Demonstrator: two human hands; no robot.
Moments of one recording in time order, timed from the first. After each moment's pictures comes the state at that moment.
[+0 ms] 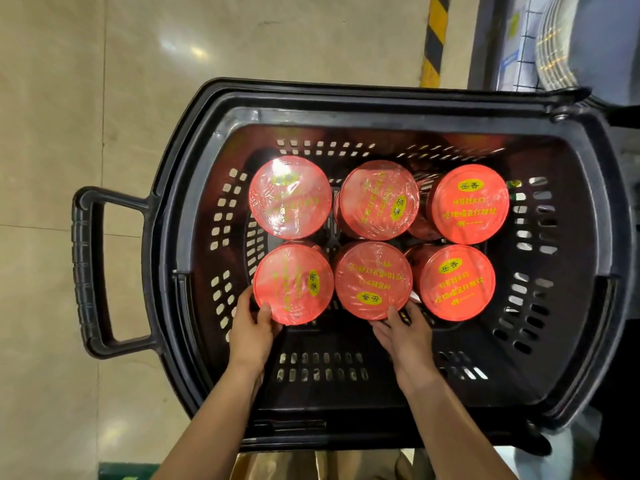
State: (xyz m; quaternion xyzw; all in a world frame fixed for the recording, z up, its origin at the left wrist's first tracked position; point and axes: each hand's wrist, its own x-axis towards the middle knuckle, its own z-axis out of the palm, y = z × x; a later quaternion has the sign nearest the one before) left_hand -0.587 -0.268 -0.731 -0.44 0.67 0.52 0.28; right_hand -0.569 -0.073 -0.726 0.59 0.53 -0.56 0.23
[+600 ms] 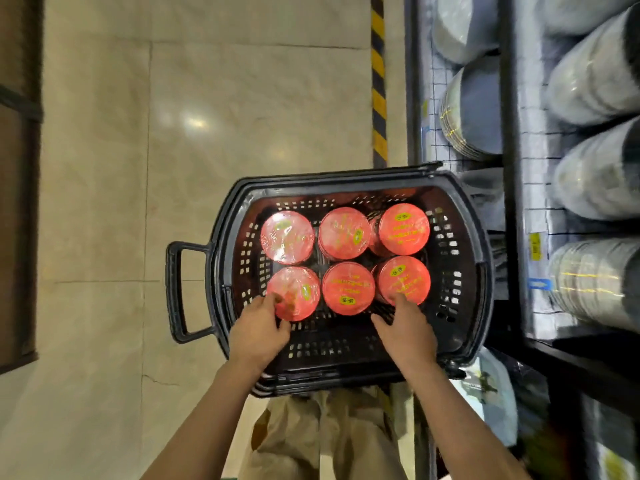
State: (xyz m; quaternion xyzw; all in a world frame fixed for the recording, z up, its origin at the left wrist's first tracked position) left_hand -0.627 -0.278 -0.585 -0.05 0.90 0.21 0.38; right_hand -0.595 -0.062 -0.556 0.31 0.86 -0.20 0.34
